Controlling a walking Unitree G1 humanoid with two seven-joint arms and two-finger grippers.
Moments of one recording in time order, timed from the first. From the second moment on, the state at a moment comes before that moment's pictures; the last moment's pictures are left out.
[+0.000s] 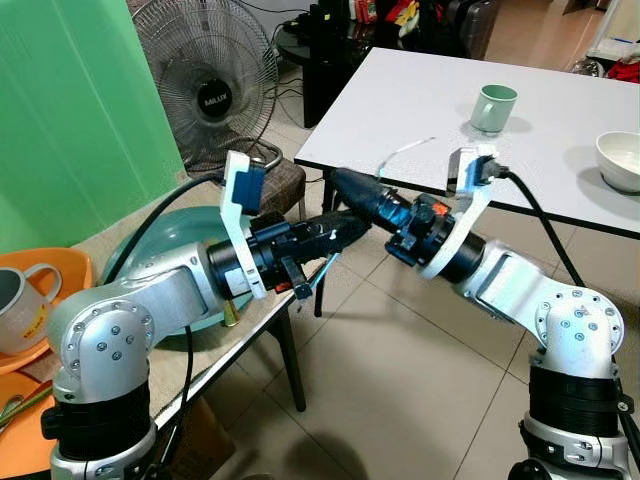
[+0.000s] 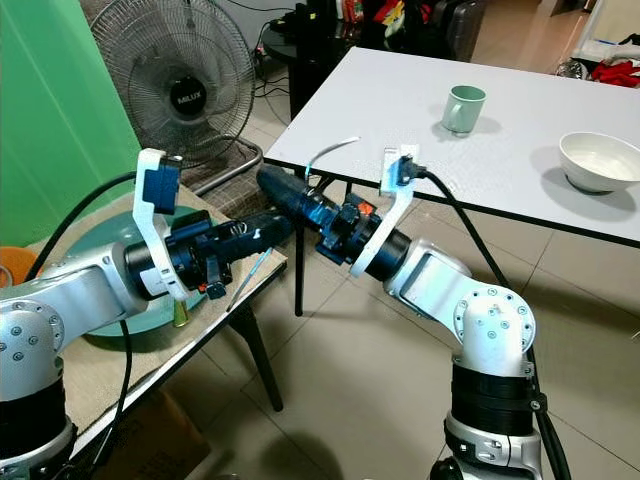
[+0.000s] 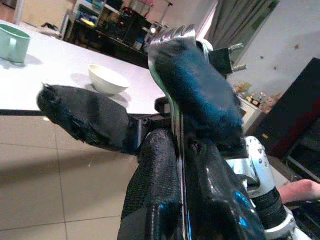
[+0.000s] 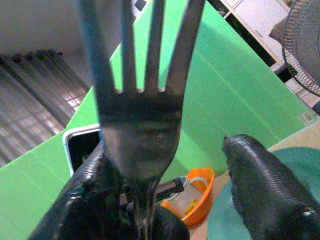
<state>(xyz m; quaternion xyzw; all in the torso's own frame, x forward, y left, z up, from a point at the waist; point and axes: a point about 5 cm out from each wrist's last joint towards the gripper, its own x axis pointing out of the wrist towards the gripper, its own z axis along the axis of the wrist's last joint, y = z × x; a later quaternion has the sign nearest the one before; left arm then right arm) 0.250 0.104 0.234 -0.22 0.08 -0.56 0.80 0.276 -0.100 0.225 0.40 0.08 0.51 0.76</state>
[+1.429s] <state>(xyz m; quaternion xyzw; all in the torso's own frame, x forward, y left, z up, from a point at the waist) 0.251 0.106 0.235 -0.21 0.08 -0.57 0.79 0.275 -0.102 0.230 0.39 0.06 0.50 0.77</state>
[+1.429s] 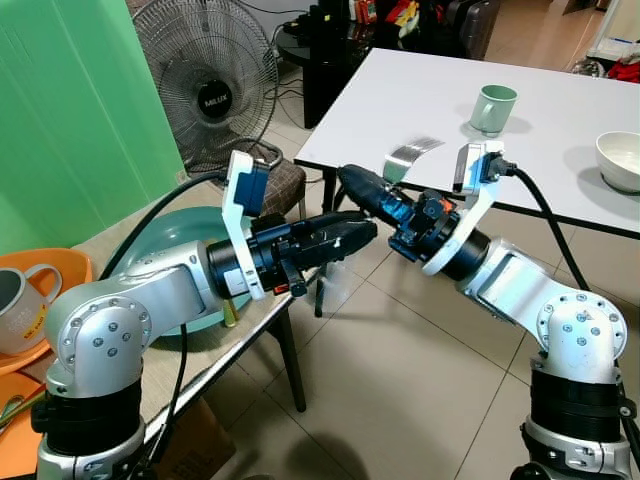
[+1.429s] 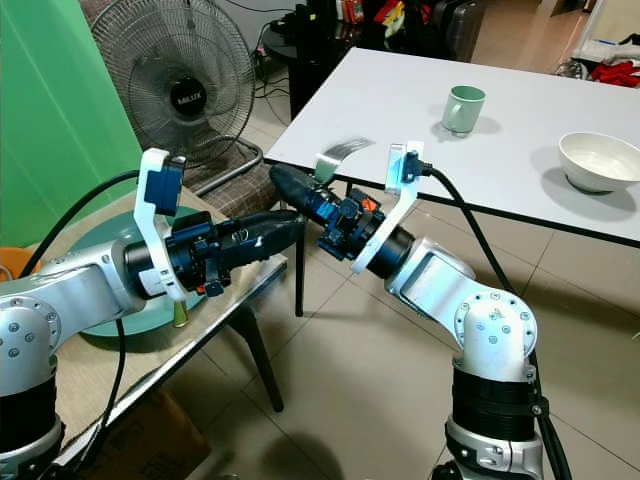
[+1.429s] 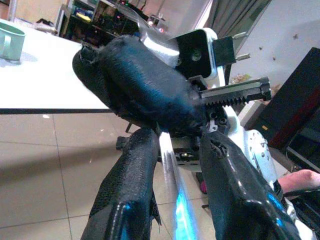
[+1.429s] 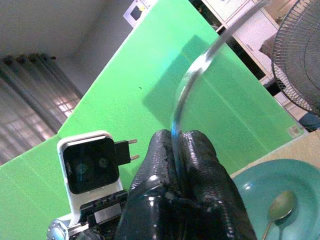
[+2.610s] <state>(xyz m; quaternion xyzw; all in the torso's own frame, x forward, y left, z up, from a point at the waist) 0.252 0.134 0.182 0.02 0.03 -0.13 0.99 0.256 -0.152 0.183 -0.04 0.07 0.21 0.97</state>
